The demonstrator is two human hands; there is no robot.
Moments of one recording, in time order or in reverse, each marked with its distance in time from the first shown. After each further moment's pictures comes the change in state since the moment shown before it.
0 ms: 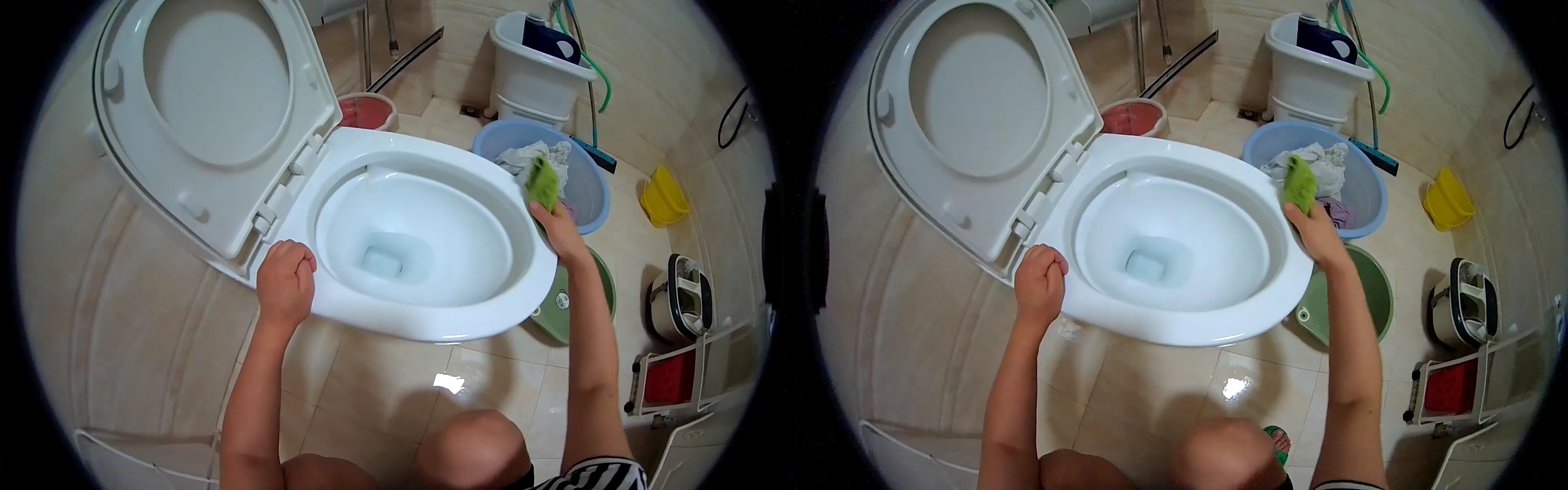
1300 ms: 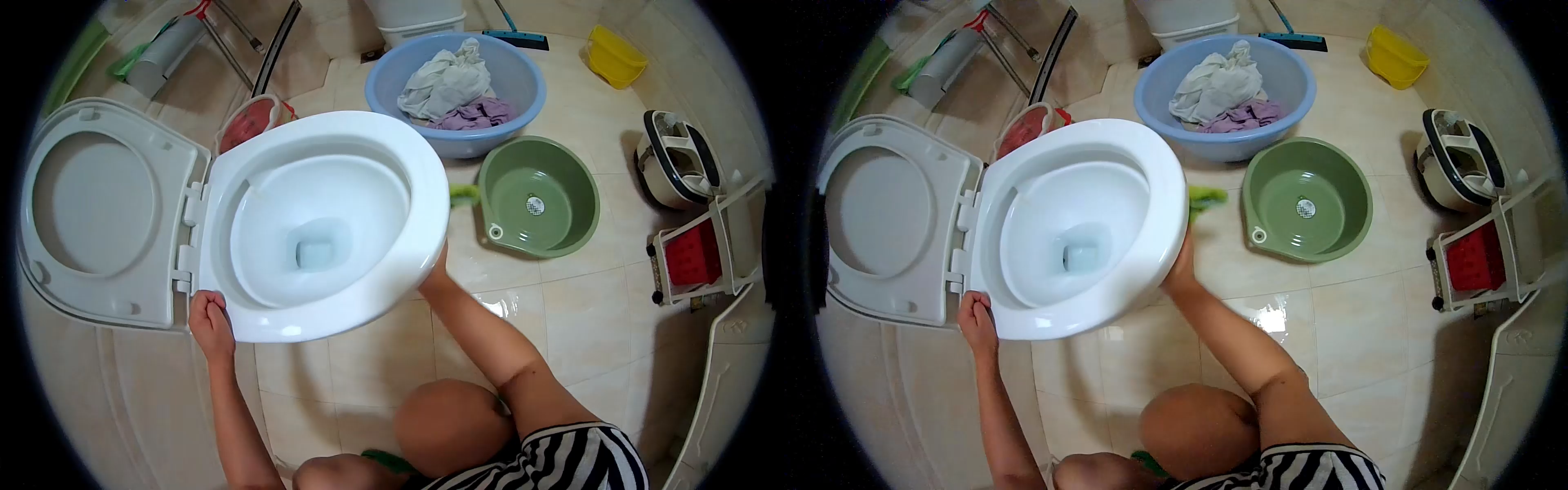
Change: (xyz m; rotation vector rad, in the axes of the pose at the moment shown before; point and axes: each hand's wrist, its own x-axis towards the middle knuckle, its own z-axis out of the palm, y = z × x) left_hand -0.003 -0.030 0.002 -0.183 -0.067 -0.125; right_hand -0.084 0.094 0.137 1.204 0.387 -0.116
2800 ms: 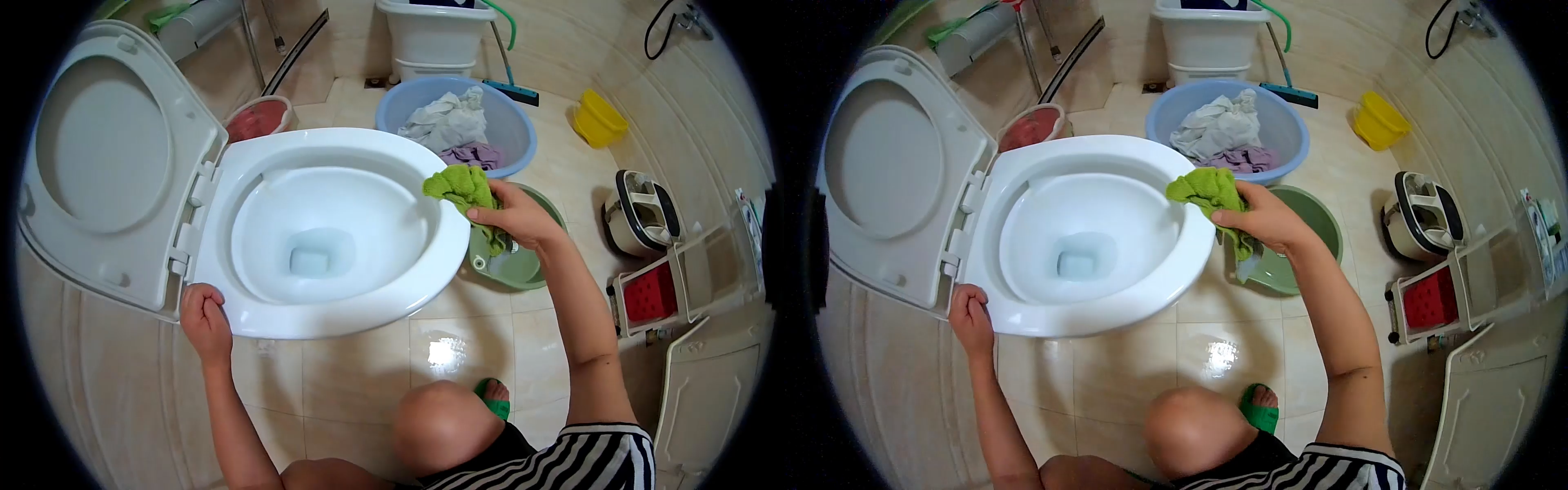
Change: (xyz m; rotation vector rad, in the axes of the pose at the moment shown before) left_hand -0.010 0.005 0.001 -0.004 0.144 0.175; right_hand 0.065 -0.200 0.046 -0.854 -0.481 0.488
